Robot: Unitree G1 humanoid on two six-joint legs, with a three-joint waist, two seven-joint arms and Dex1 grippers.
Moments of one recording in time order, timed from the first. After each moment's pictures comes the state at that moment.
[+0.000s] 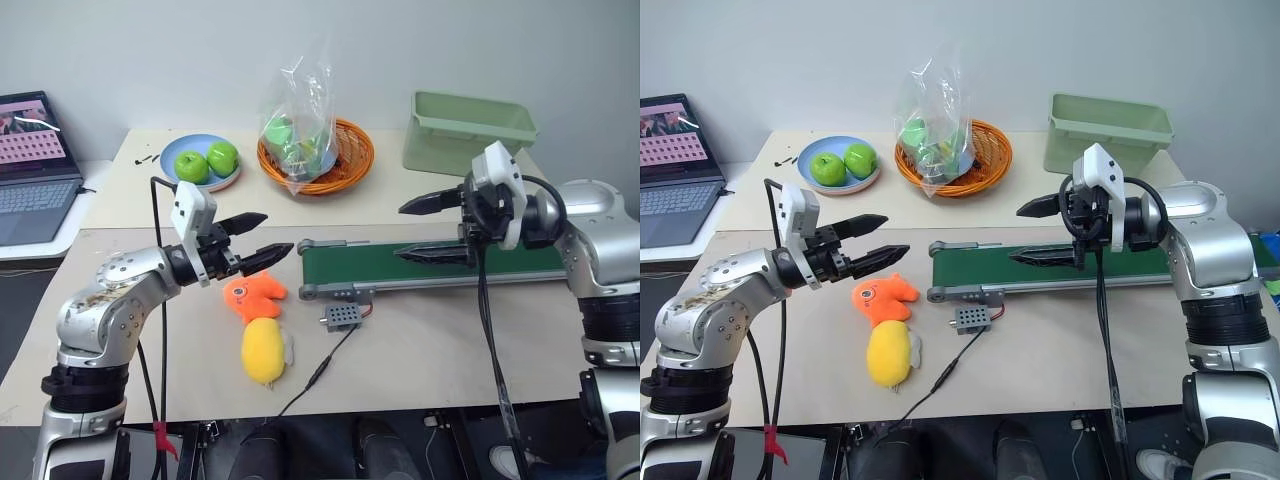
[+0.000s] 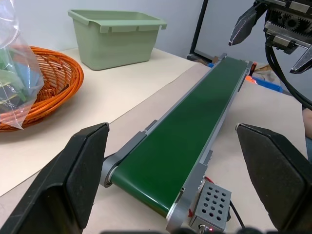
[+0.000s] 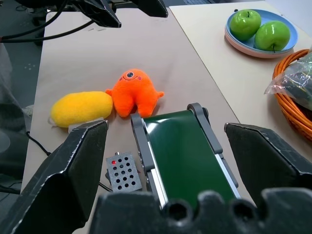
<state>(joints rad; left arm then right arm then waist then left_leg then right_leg) -0.42 0.62 0.14 -0.26 -0.67 0.68 -0.80 -0.77 -0.80 0.04 0.06 0.43 0.49 1.35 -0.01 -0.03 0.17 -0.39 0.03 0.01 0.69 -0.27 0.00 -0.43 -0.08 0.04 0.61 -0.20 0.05</state>
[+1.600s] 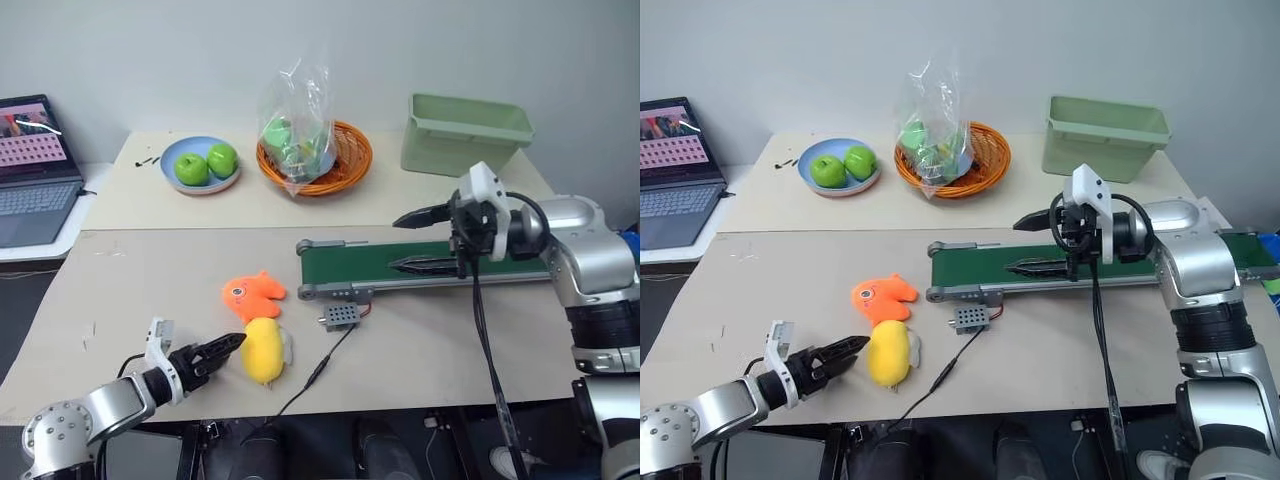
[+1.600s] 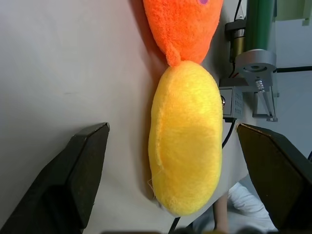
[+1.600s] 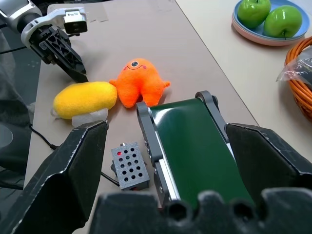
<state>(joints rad) 0.07 0.46 0.49 -0.10 -1.39 1.29 -0.09 -0.72 -0.79 0.06 0.07 0.41 0.45 1.34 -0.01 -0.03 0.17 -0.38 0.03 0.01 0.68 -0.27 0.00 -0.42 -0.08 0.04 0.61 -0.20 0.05</state>
